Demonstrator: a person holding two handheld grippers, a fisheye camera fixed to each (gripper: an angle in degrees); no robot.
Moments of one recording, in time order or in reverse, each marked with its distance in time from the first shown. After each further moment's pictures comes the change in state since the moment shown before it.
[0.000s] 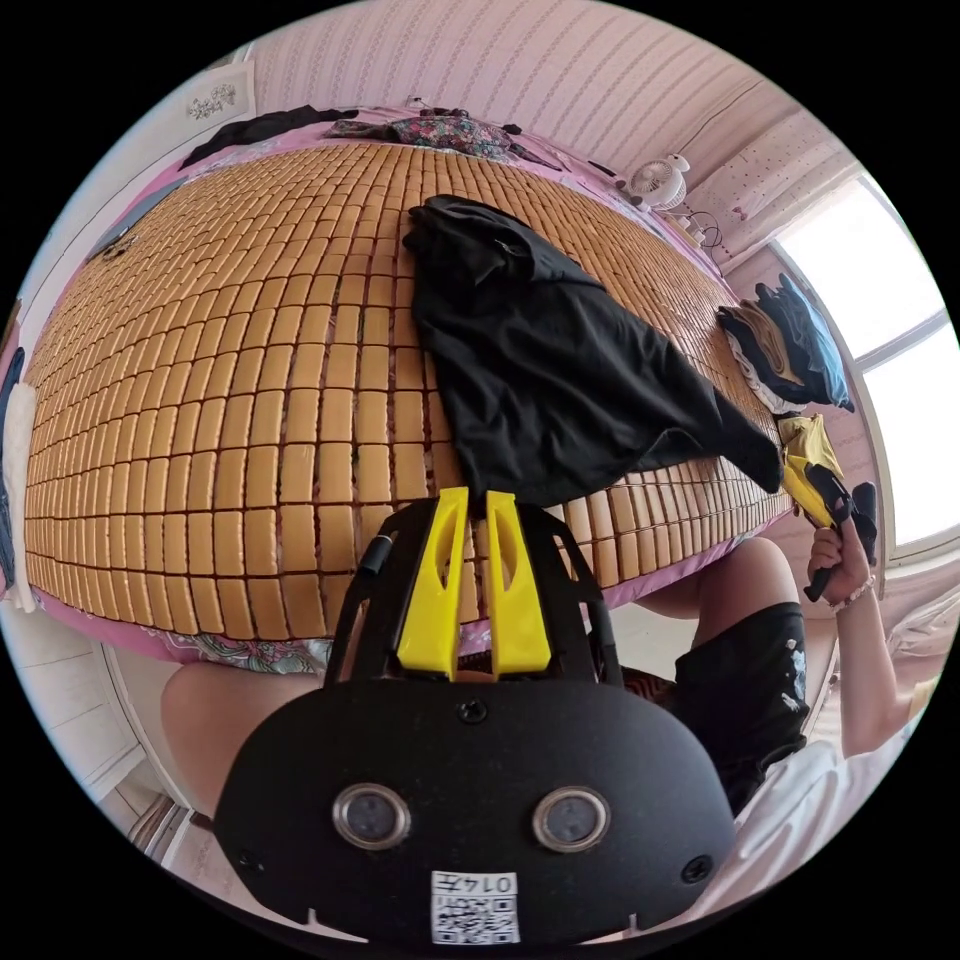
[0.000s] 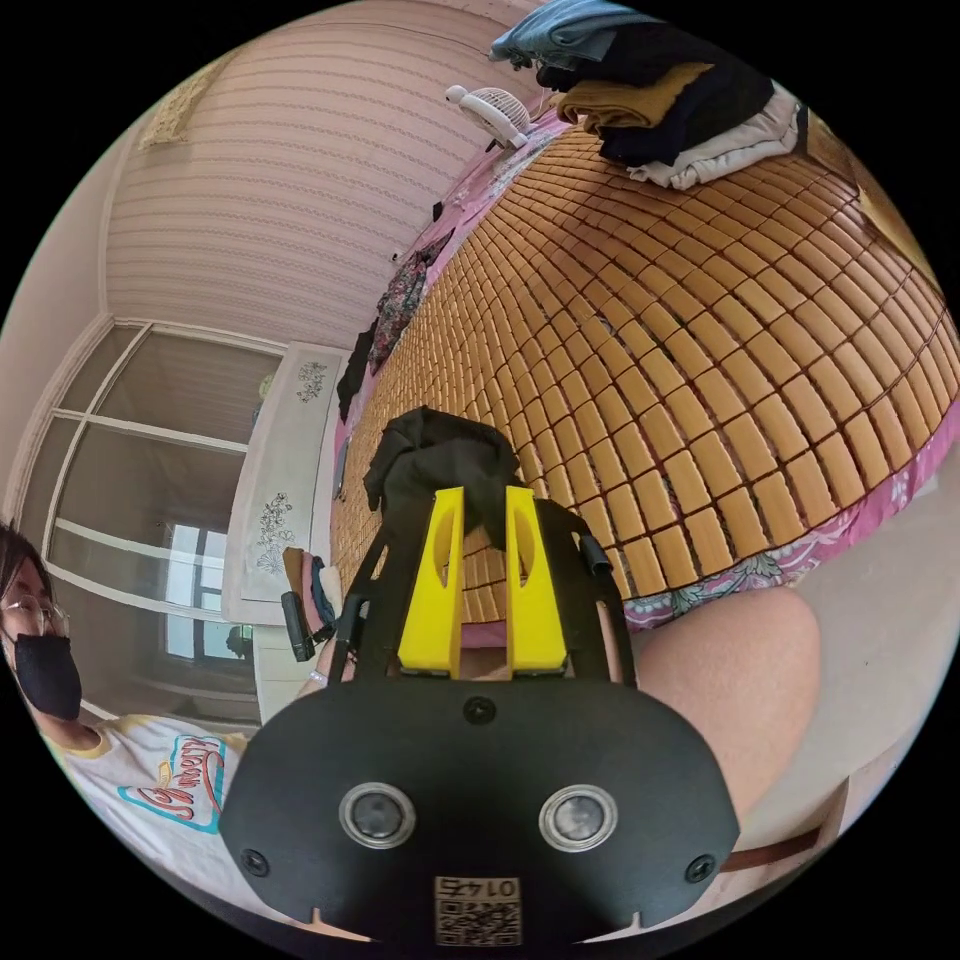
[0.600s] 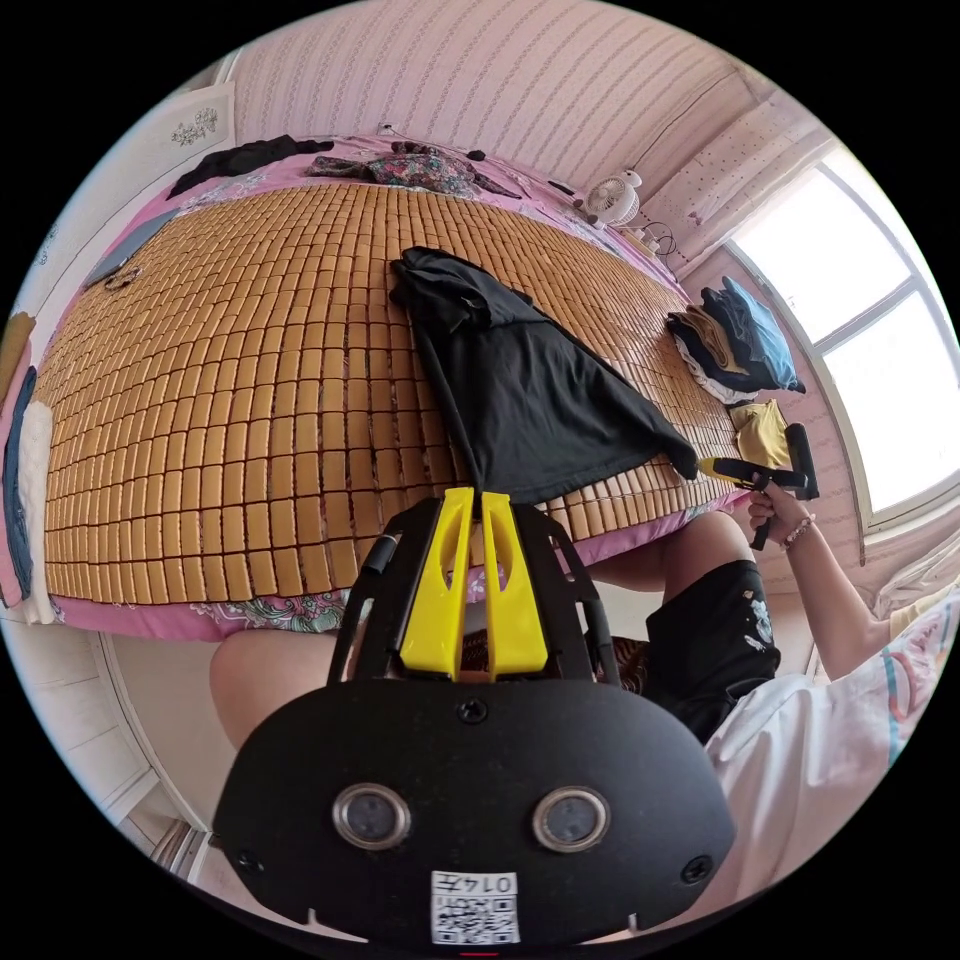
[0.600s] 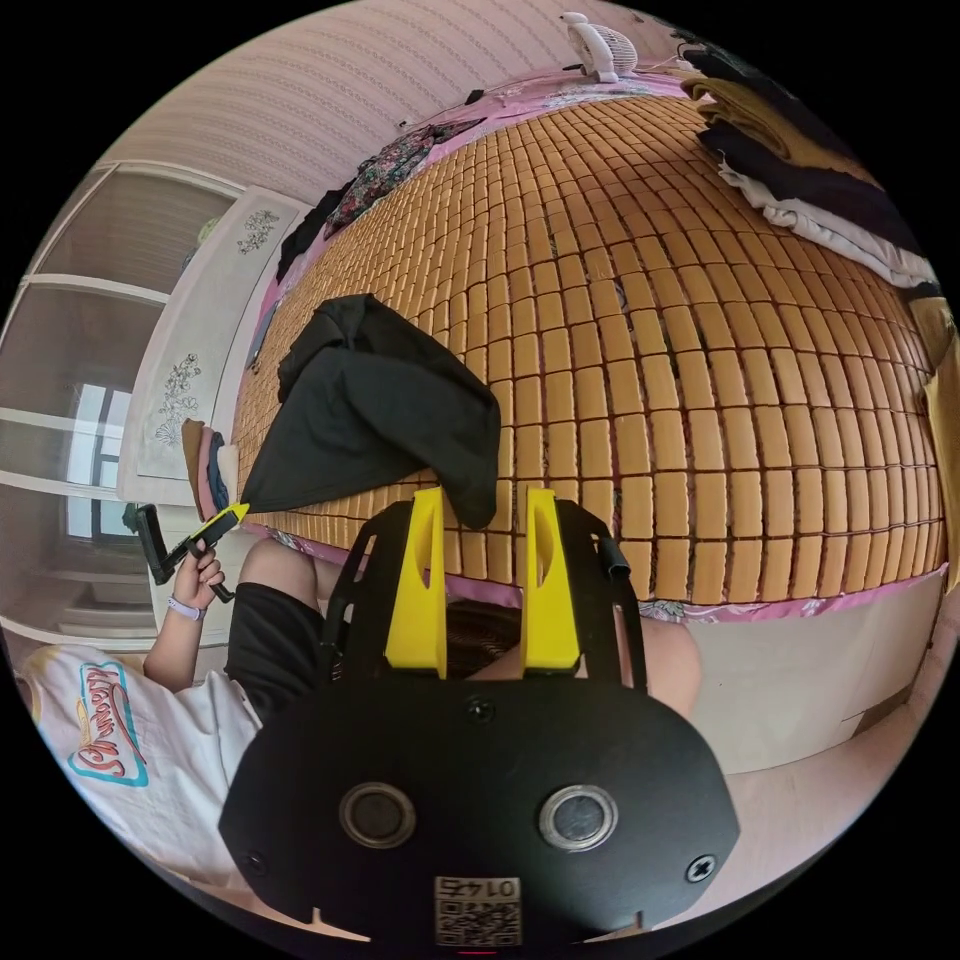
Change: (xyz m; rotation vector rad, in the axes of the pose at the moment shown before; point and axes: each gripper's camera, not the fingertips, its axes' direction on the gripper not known) left arm 0.024 0.056 -0.107 0.058 0.041 0.086; right arm -0.058 0.025 0.051 -0.329 0.287 -0.266
